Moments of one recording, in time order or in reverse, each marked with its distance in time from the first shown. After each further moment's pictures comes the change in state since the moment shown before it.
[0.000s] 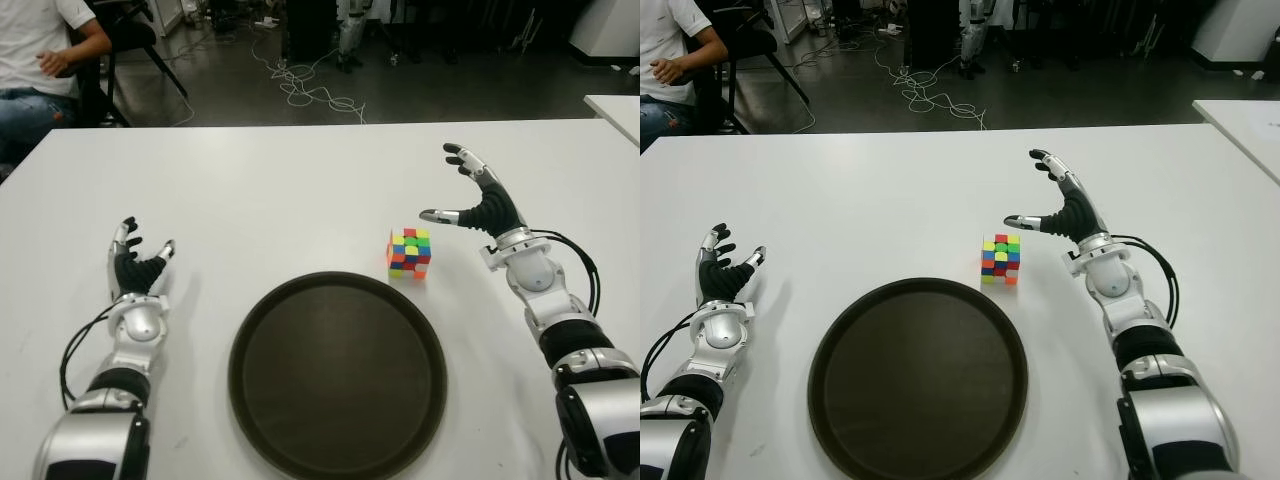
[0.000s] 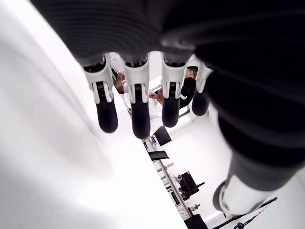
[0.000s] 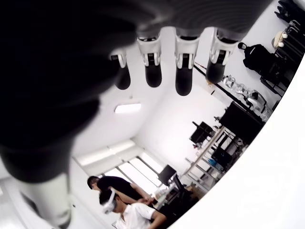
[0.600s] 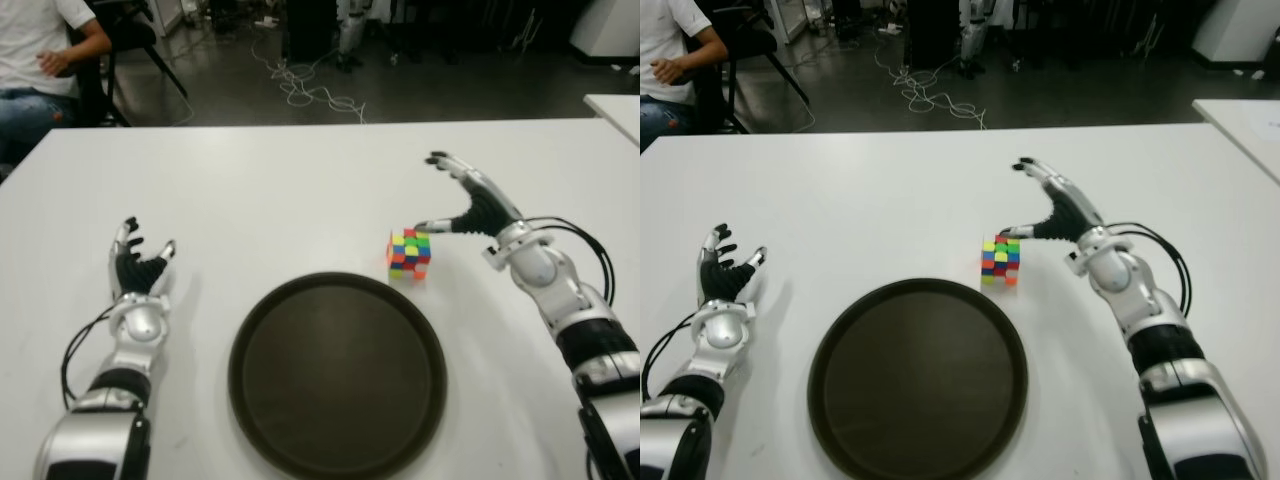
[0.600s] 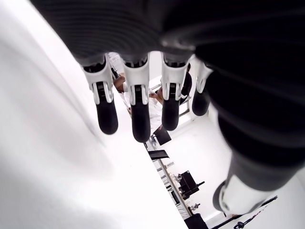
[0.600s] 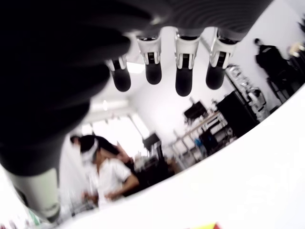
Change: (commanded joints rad) left arm 0.000 -0.001 -0.003 0.001 0.000 0.007 0.003; right arm 0.088 -0.079 0.109 -0.376 -0.177 0.277 0.064
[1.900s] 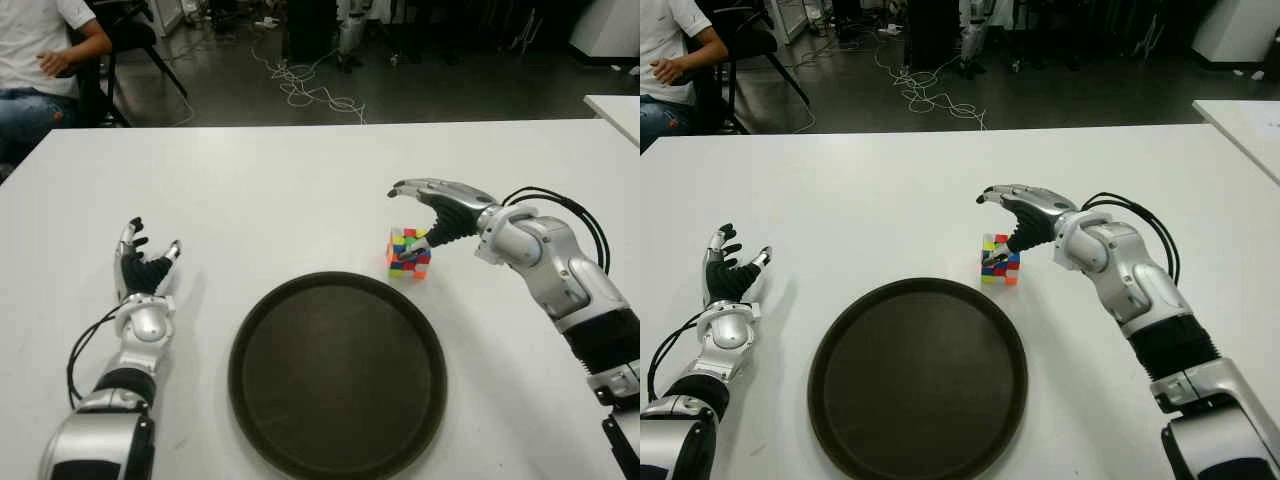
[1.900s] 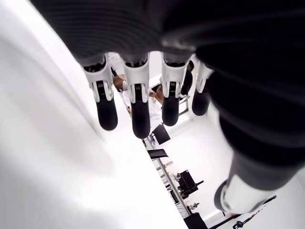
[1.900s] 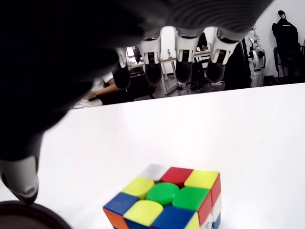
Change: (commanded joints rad) left arm -0.001 -0.010 0.000 -0.001 0.010 -0.001 0.017; right arm -0.055 -0.070 0.156 -0.337 -0.163 0.336 0.399
